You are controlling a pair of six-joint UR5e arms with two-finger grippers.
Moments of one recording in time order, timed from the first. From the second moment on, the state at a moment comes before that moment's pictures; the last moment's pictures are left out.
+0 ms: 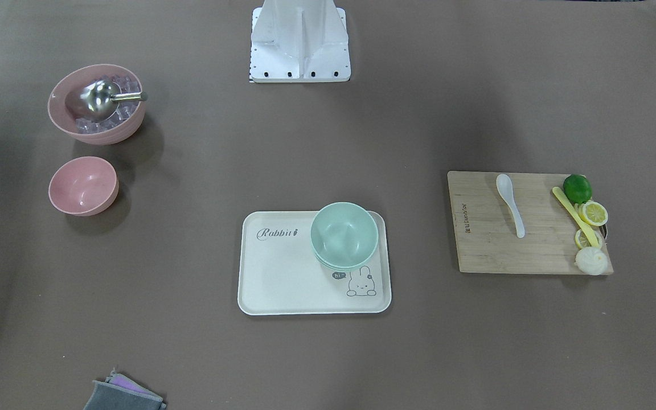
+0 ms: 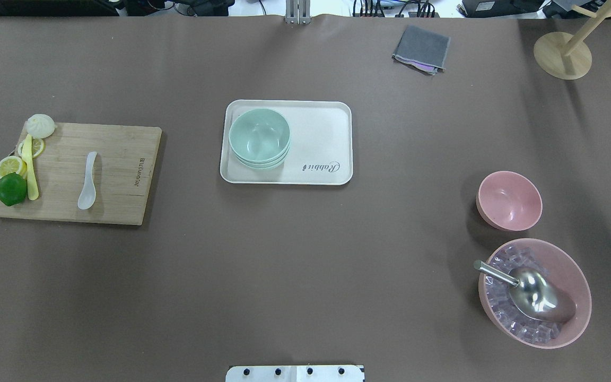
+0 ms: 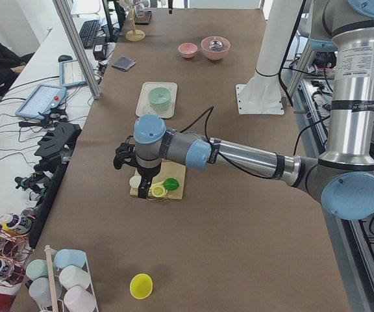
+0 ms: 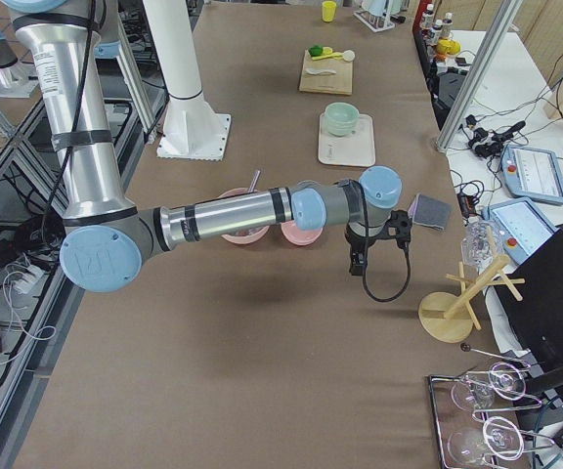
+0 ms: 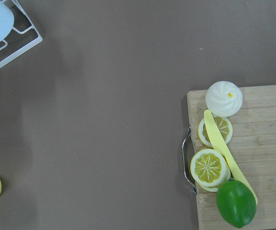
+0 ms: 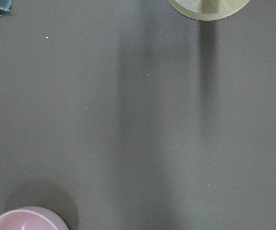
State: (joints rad) left arm -1.51 -1.59 -1.77 -1.67 -2.35 -0.10; right arm 1.39 -1.38 1.63 -1.59 2.45 0.24
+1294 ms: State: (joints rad) left arm -1.50 -1.63 -1.74 -1.71 -2.36 -0.14; right arm 1.02 -1.56 1.64 -0.95 2.39 0.68
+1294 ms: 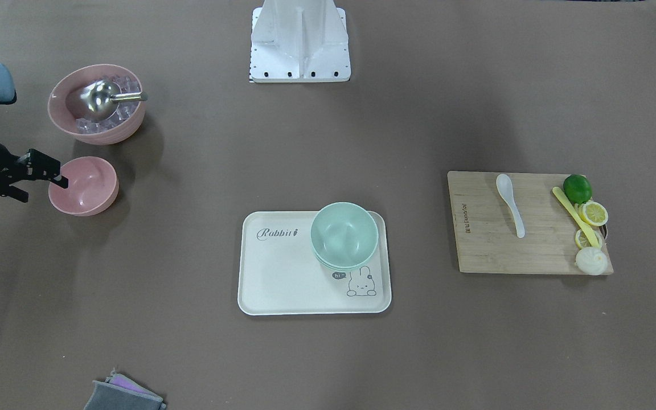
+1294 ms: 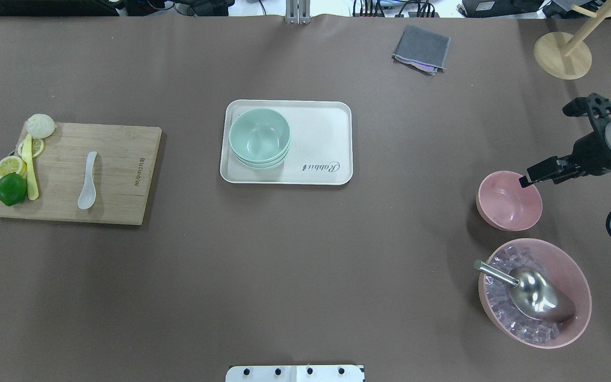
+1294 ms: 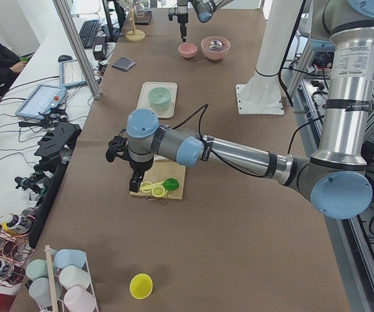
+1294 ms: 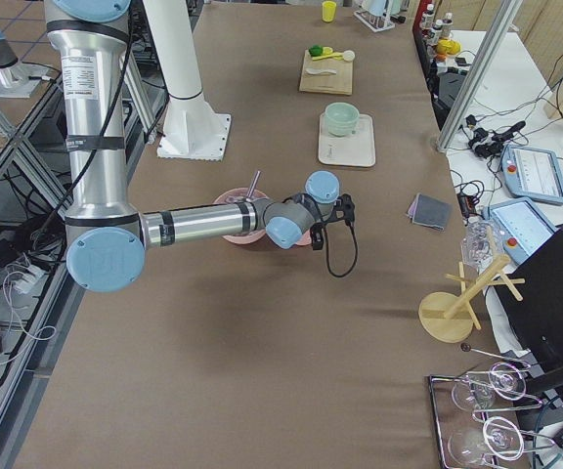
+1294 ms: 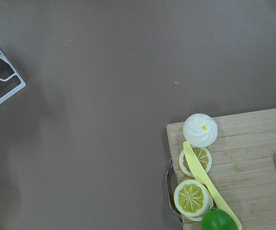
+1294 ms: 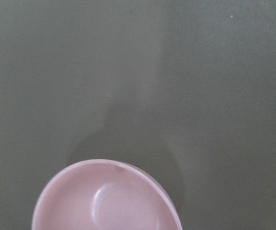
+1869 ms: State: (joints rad) left arm -1.50 -1.67 -1.73 -1.70 -2.36 -0.17; right arm 0.97 -1.58 1.63 -0.95 2.35 0.68
